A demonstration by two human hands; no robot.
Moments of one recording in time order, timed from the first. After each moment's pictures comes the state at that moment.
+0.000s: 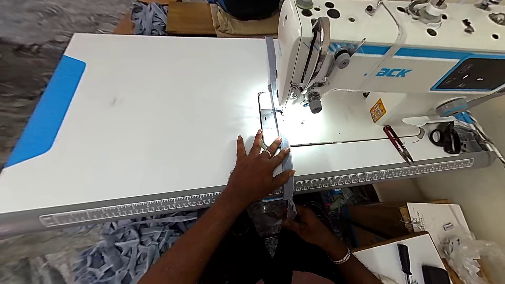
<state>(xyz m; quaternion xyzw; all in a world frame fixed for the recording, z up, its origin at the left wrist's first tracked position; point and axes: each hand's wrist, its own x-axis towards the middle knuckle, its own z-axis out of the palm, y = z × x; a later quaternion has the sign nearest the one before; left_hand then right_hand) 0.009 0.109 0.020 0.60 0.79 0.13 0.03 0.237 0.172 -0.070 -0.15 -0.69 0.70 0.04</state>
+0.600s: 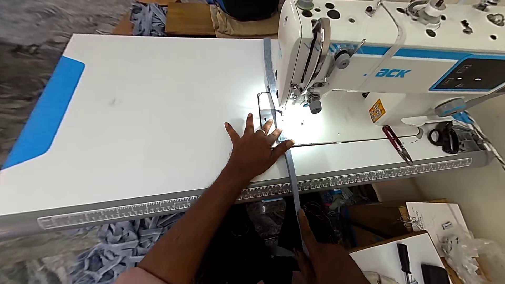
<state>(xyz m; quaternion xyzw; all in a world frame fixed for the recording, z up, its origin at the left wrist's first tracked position) -0.022 0.144 0.037 0.52 0.84 0.11 0.06 0.274 0.124 0.056 -0.26 -0.91 0.27 -0.15</state>
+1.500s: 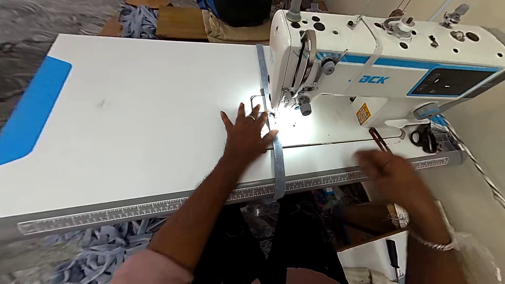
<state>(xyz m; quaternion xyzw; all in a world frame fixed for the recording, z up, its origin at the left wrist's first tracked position) -0.041 0.166 0.034 0.51 0.85 0.16 0.02 0.290 0.308 0.098 -0.36 -0.90 0.23 0.07</state>
